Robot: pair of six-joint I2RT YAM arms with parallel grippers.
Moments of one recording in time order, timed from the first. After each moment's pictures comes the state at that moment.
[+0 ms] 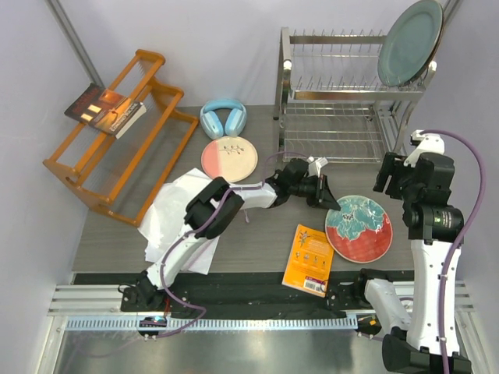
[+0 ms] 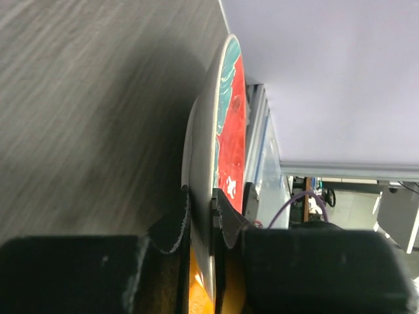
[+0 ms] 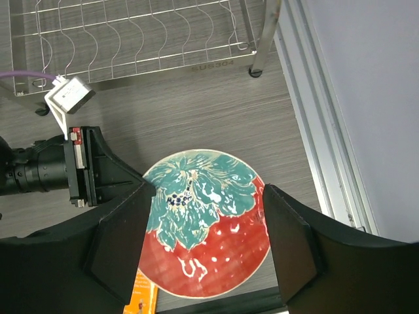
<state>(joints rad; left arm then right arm) -0.90 2.48 1.74 0.42 0.70 -1.02 -0.17 0.80 1.16 -0.87 0.05 0.04</state>
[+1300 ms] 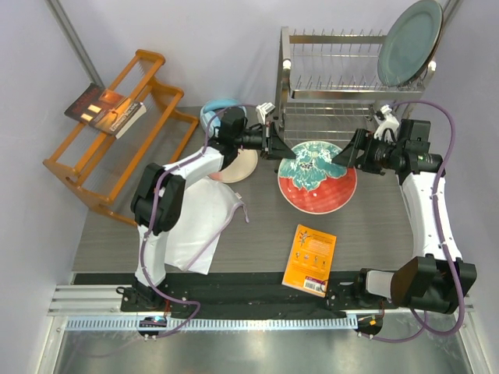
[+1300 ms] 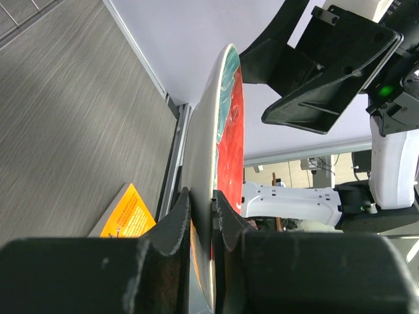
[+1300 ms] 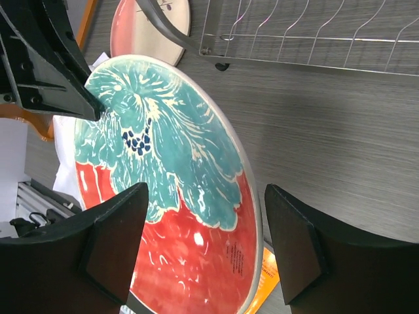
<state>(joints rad) -0.54 2.07 1.56 0.39 1.04 -1.08 -0.17 1.25 1.24 -0.74 -0.65 0.15</state>
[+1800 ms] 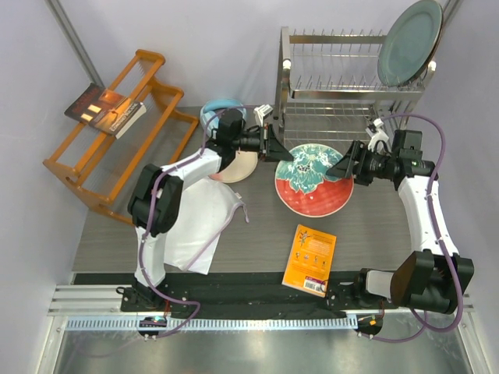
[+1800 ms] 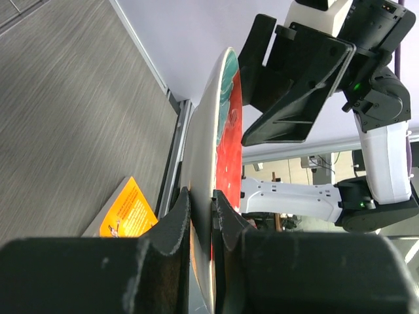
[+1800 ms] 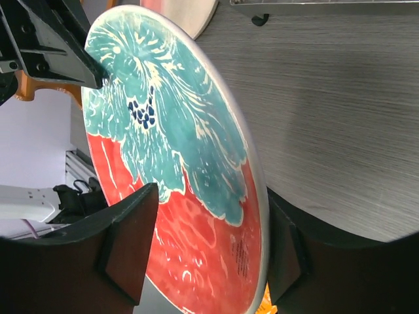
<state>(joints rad) -0.53 2.05 1.52 0.38 1.05 -1.07 -0.18 1.25 1.12 -0.73 -0.80 0.19</state>
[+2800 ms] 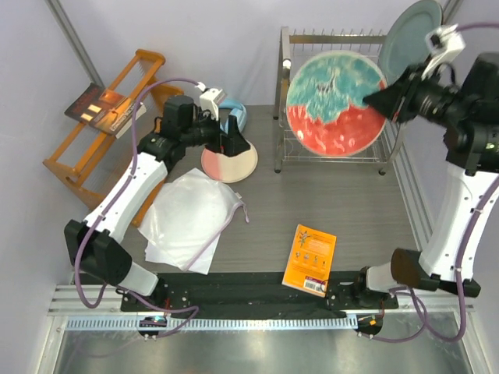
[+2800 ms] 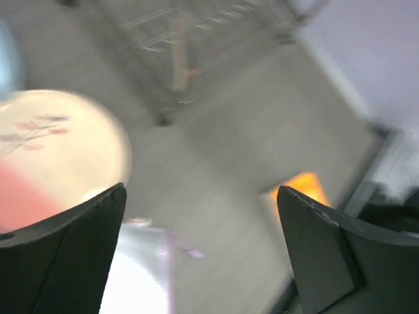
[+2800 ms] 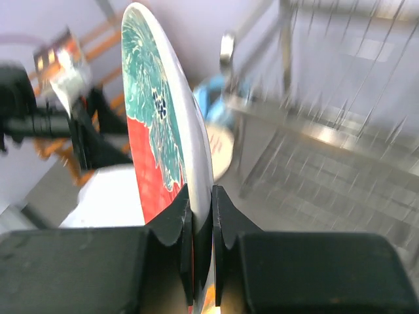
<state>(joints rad) -0.40 1.51 1.49 -0.41 0.55 -0.21 -0.18 1.39 2.20 -1.13 -0.77 0.07</state>
